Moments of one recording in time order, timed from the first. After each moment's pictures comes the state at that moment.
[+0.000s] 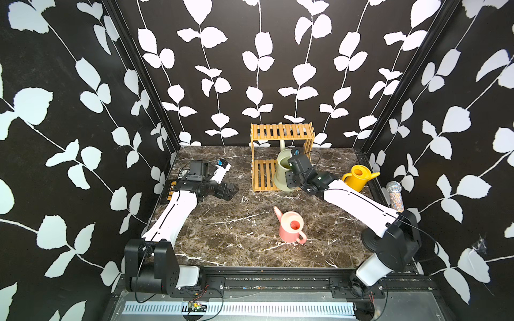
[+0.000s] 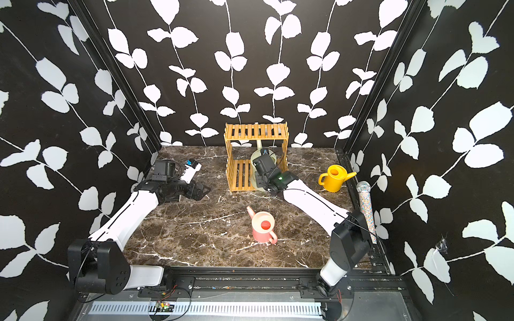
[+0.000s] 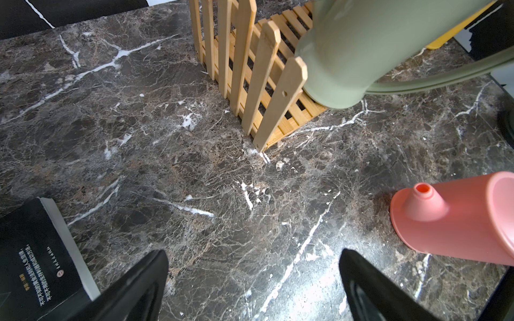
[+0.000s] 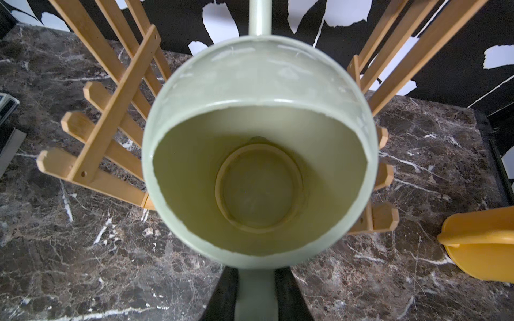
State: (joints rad) left arm -0.12 1.34 1.05 -0.56 0.47 0.28; right arm 0.68 1.64 1.43 -0.53 0.35 0.30
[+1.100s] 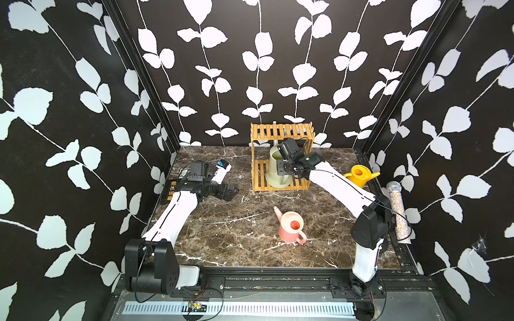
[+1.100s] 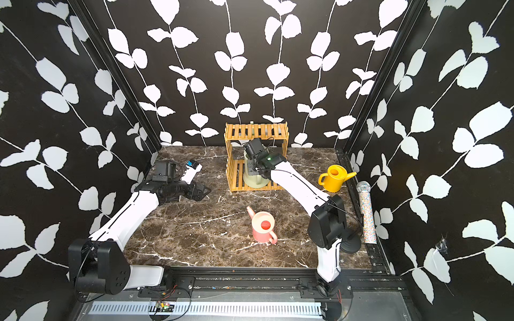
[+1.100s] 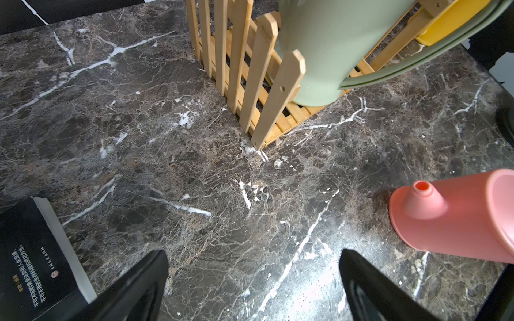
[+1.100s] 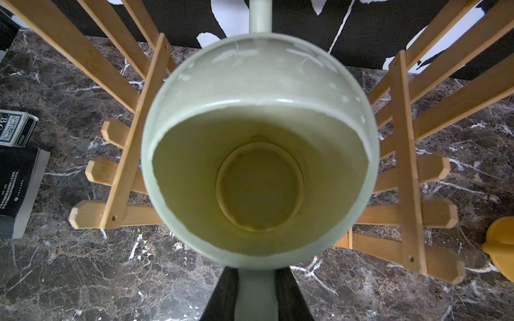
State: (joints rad) left arm -0.12 1.34 1.04 -0.56 0.47 0.28; right arm 0.67 1.90 1.87 -0.84 0.26 0.39
